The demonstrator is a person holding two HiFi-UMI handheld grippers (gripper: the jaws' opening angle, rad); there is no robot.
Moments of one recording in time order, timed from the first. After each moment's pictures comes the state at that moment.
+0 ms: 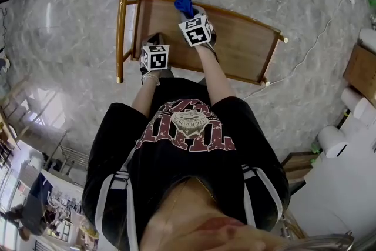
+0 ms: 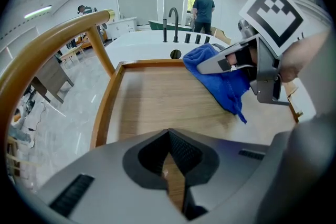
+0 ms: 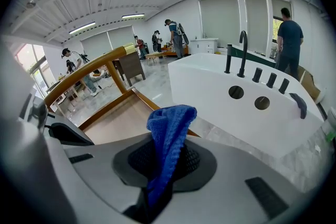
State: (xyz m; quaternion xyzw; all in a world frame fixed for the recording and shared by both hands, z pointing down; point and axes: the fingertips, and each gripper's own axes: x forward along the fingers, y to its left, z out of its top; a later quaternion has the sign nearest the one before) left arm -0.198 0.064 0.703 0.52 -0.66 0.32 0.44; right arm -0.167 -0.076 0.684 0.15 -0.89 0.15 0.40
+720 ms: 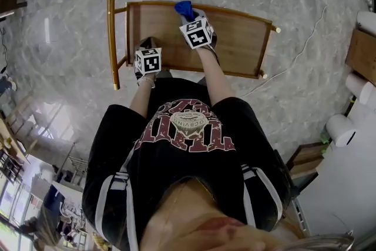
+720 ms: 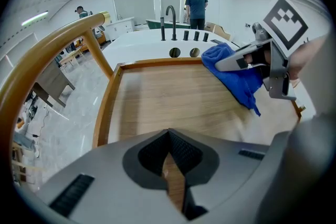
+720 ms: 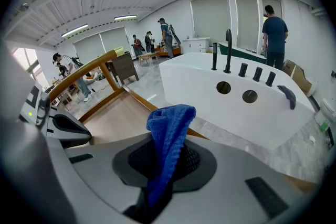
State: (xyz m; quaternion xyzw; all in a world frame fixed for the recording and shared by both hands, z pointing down) left arm -0.194 0.064 0.703 0.51 -0.66 0.34 0.43; right arm -0.114 -0.094 0.683 0.18 -0.88 0.17 0.40
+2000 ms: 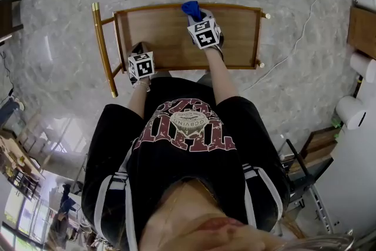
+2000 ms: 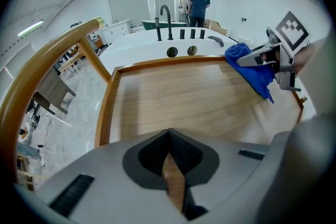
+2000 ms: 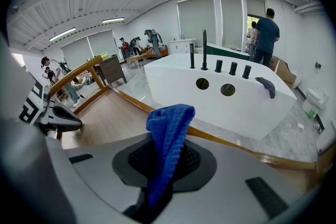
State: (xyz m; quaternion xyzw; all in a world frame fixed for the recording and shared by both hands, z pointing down) left arm -0.189 0.058 0.702 0.52 -0.66 0.37 0.41; right arm -0.026 -0.127 0.685 0.24 -0.87 0.18 0.39
